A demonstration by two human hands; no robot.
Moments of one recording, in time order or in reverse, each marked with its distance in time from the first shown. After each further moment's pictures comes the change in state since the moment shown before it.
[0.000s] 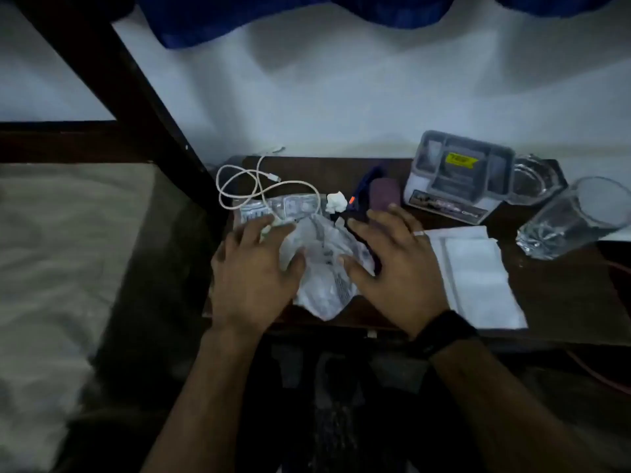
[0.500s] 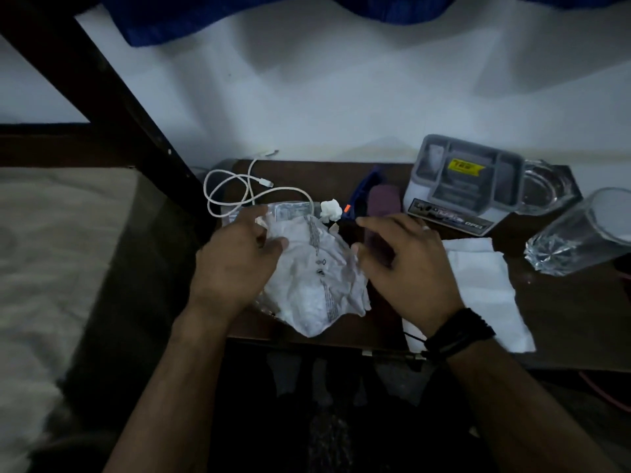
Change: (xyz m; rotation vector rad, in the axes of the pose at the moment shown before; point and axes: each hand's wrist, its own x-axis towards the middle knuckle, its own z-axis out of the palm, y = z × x) left_hand 0.042 -0.003 -0.005 -0.292 -0.081 -0.193; right_hand 0.022 0.028 0.000 0.133 0.012 0.040
